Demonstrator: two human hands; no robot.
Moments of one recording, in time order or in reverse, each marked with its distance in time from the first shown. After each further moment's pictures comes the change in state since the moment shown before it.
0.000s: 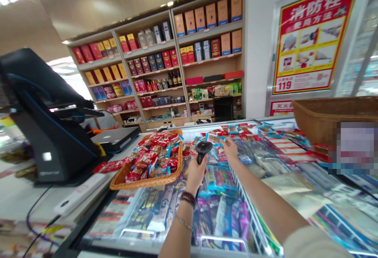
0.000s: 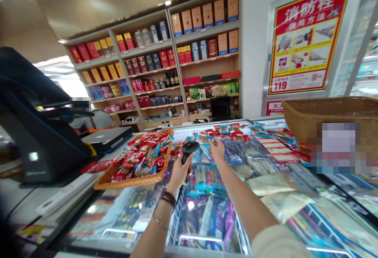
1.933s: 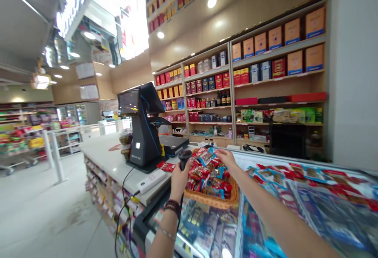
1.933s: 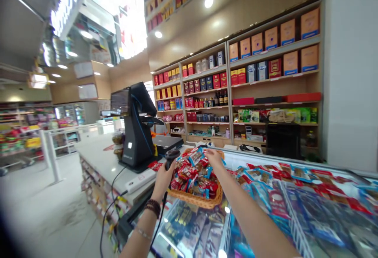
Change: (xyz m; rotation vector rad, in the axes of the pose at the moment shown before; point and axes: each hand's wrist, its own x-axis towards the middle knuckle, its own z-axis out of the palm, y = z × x) left_hand -0.022 0.051 -0.252 0.246 0.718 0.034; right_hand -0.073 -0.093 0.252 0.156 -0.532 -0.075
